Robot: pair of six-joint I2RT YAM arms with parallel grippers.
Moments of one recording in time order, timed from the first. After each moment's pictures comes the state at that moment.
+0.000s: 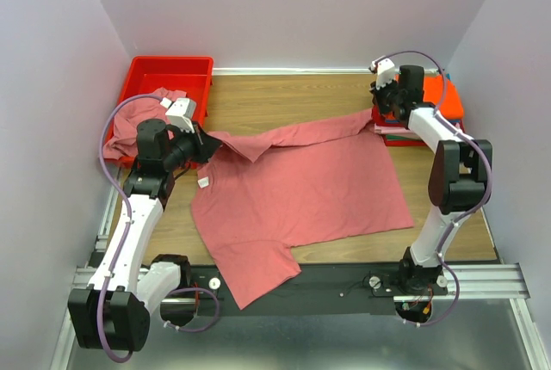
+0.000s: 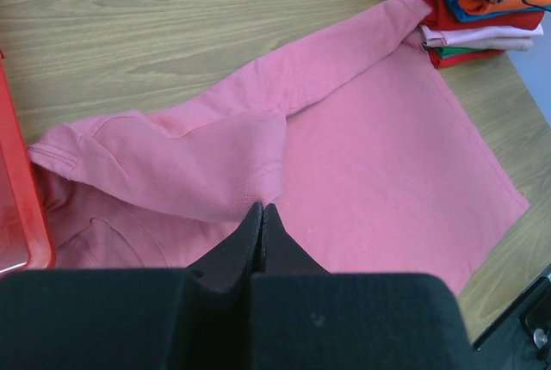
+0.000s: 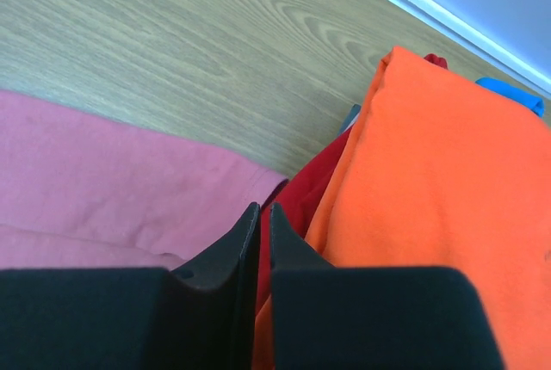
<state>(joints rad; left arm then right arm) -0.07 0.96 0.79 -0.17 0.52 -0.26 0.02 1.89 1.37 -0.05 -0.27 -0.44</state>
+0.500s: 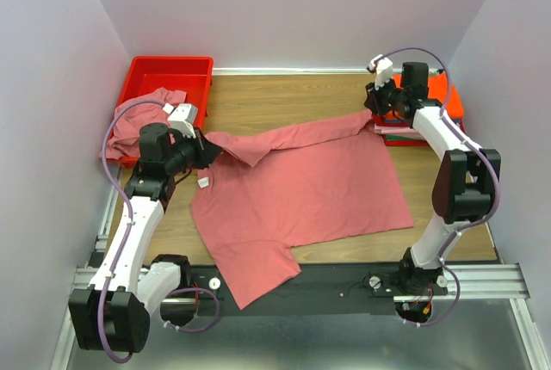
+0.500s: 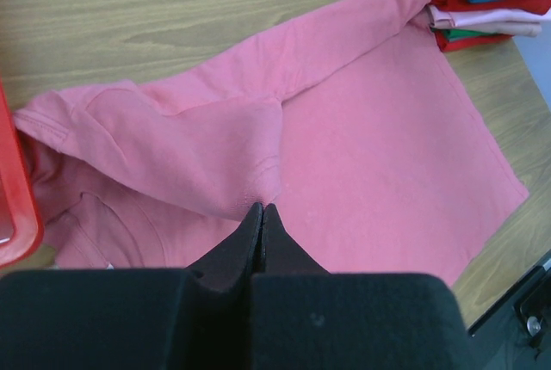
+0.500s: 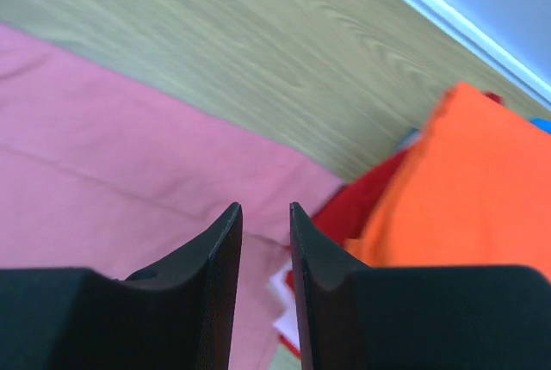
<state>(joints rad) -0.07 0.95 0.76 -0.19 0.52 -0.26 0.03 1.80 1.37 -0.15 -0.39 -0.47</state>
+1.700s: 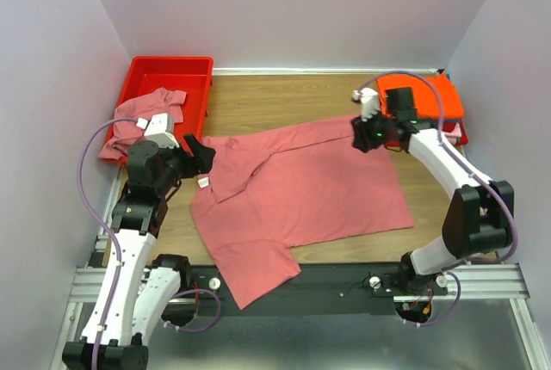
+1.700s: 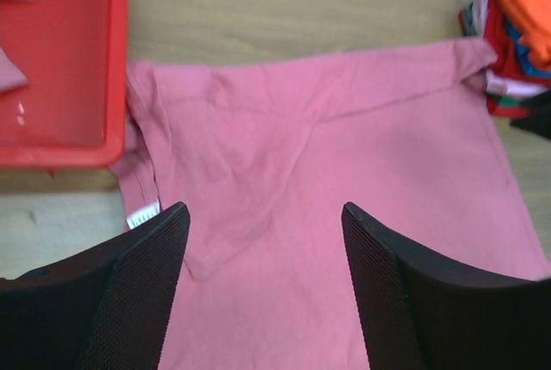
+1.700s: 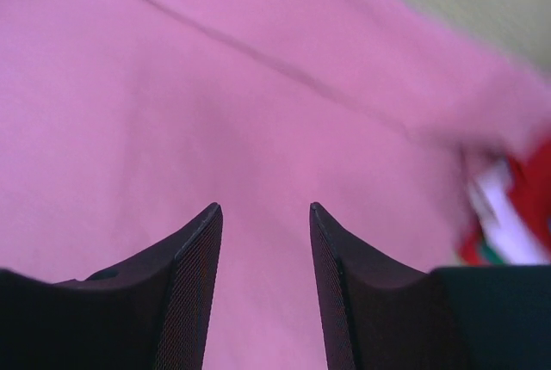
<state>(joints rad) -0.10 0.71 0.76 -0.42 0.21 -0.38 0.26 1.58 1.20 -0.43 -0.37 -0.39</state>
